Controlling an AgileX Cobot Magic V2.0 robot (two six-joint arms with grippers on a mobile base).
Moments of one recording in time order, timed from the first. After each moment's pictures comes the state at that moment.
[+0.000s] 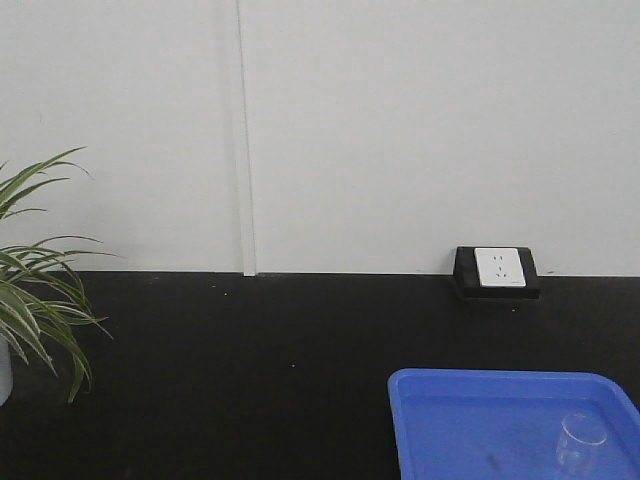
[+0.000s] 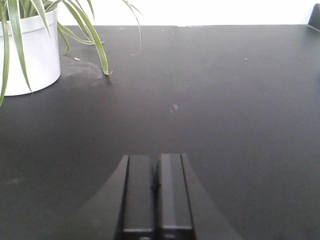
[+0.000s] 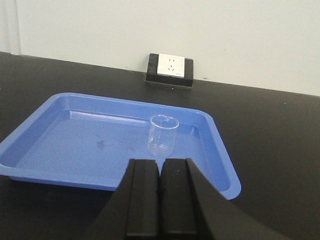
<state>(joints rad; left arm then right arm) -0.07 -0.02 0.03 -0.09 0.33 0.02 -0.03 -0.01 0.03 -0.05 0.19 -0.06</state>
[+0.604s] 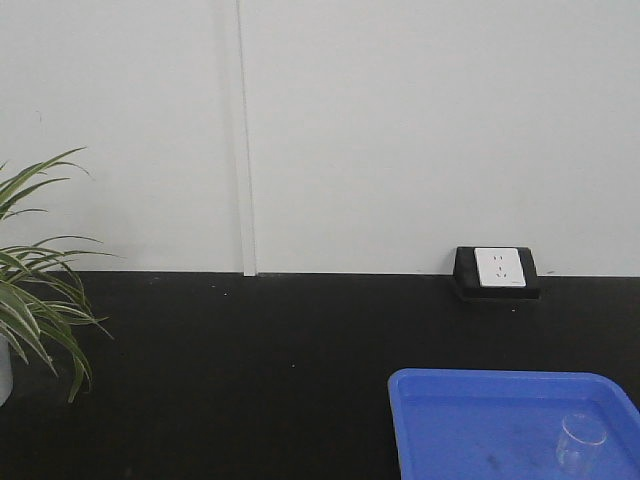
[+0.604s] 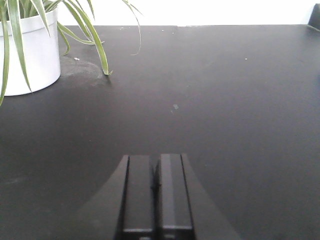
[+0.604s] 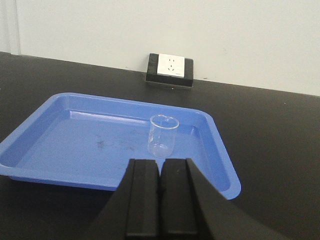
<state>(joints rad) -0.07 -0.02 0.03 -0.09 0.33 0.02 -0.03 -0.01 0.03 -0.05 0.19 -0.06</state>
